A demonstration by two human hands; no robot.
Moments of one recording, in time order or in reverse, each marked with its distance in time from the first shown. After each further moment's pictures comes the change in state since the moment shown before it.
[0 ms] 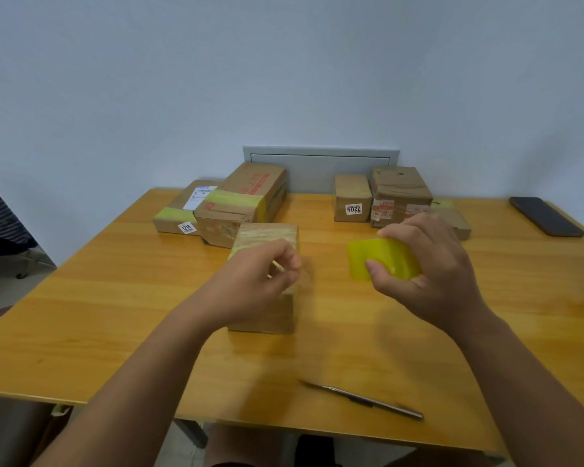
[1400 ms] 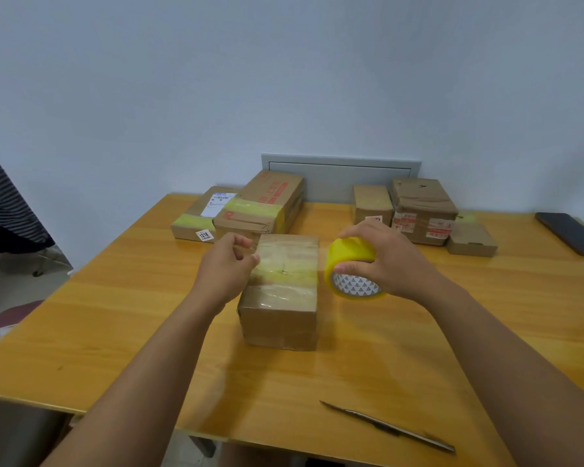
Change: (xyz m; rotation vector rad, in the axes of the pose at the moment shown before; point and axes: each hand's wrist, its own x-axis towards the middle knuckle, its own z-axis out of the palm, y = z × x) left_hand 0.035 -0.080 -0.019 -0.196 0.437 -0.432; right_hand 0.044 0.015 0.071 0.205 -0.588 0.327
